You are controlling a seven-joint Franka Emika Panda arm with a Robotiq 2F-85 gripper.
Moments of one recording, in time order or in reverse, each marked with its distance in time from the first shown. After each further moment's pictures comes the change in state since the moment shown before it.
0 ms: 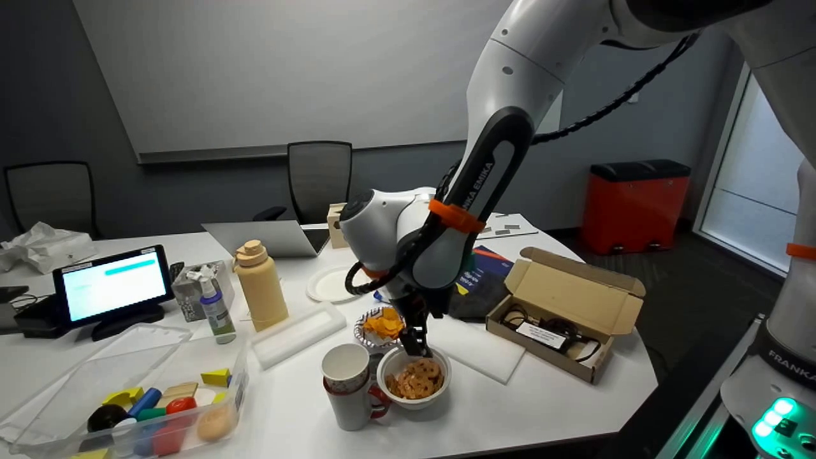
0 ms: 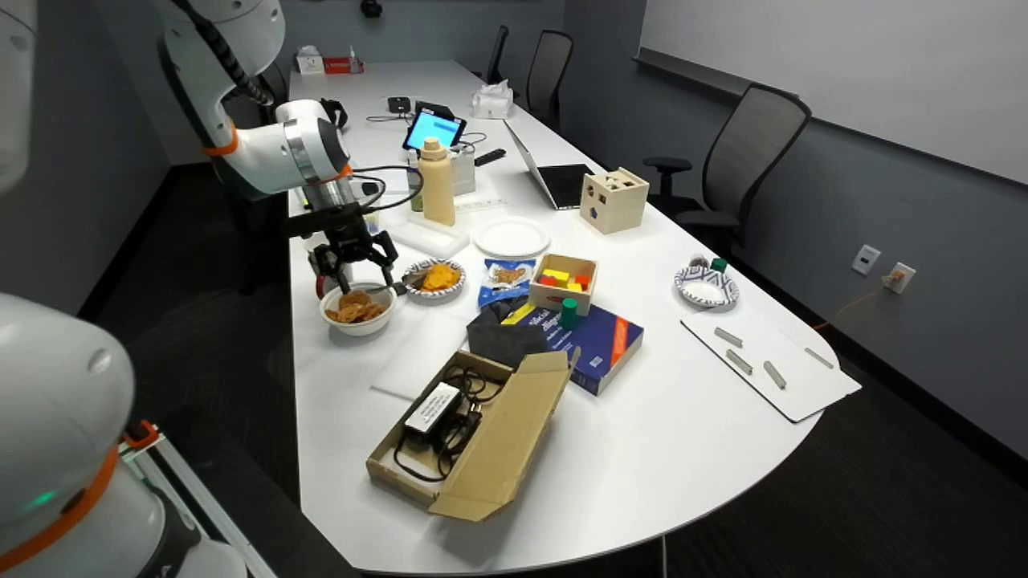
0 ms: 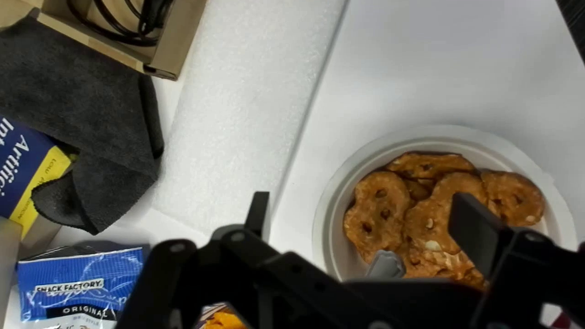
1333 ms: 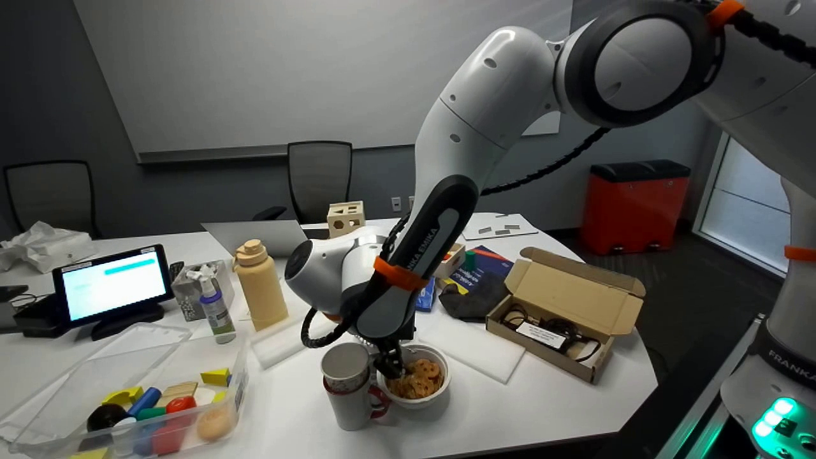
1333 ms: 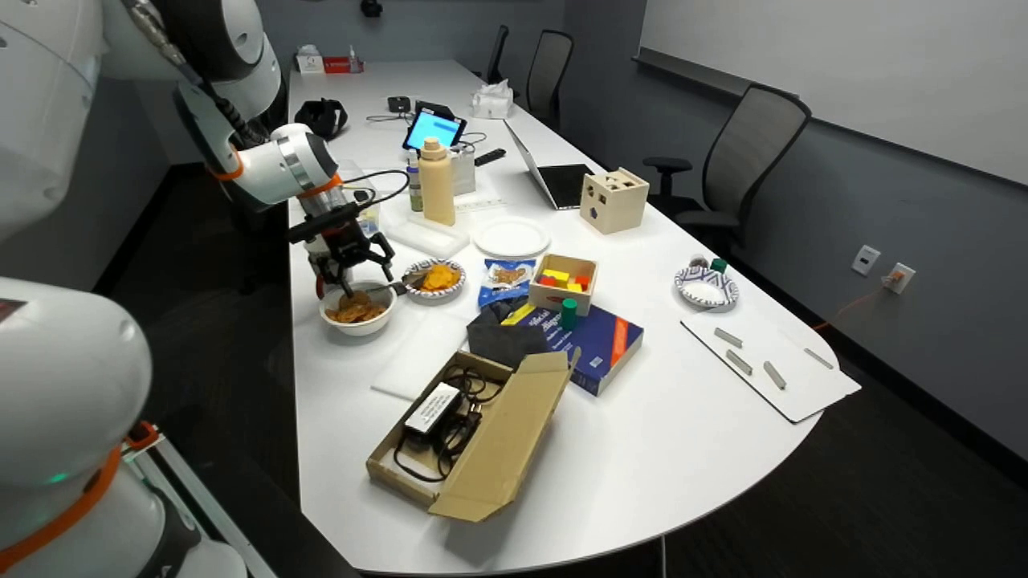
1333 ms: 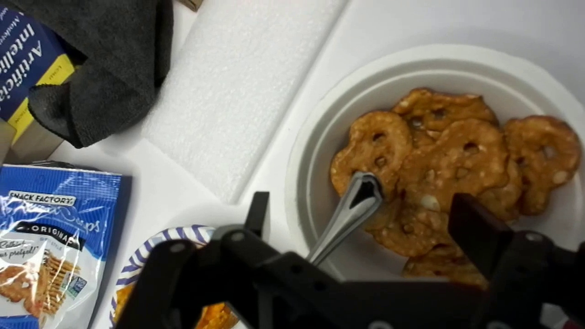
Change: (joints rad) arm 0.185 0.276 -0.093 0.386 -0.035 -0.247 -0.097
